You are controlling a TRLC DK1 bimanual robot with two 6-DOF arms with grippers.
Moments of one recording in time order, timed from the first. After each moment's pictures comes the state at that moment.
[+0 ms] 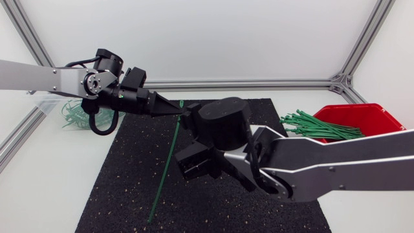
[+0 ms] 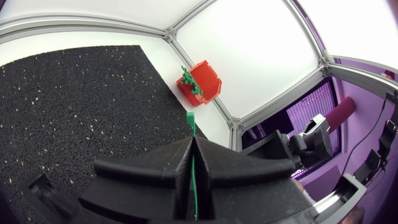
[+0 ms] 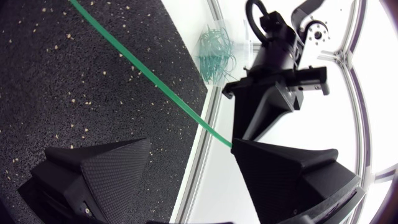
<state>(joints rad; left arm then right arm) -0.18 1.87 1.23 -0.36 1.21 0.05 0.93 1.62 0.79 0.35 0.26 -1.44</state>
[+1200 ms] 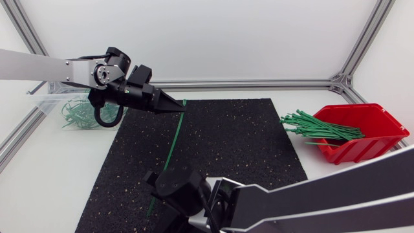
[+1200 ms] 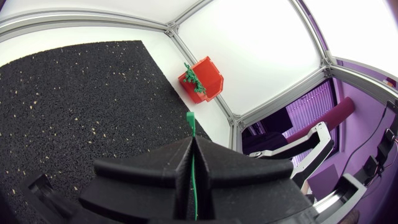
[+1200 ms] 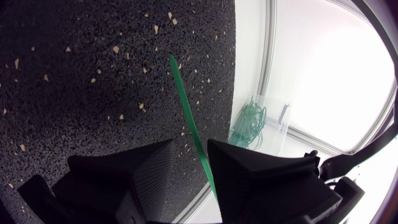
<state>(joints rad) -0.19 1.97 1.38 -0.53 1.21 0.14 1.17 1.83 0.77 0.41 0.26 -1.70</state>
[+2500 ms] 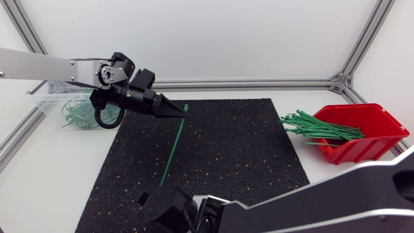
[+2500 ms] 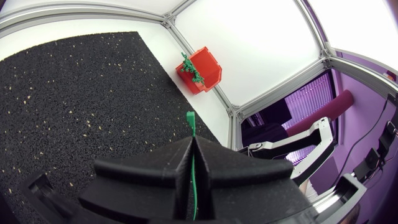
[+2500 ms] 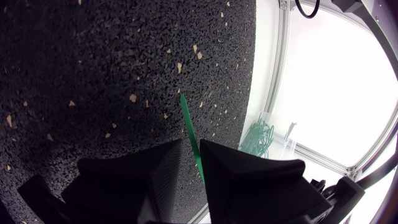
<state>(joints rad) -0.20 1.99 1.40 -0.65 1.21 0.26 1.24 1.95 0.79 0.46 0.27 -1.68</state>
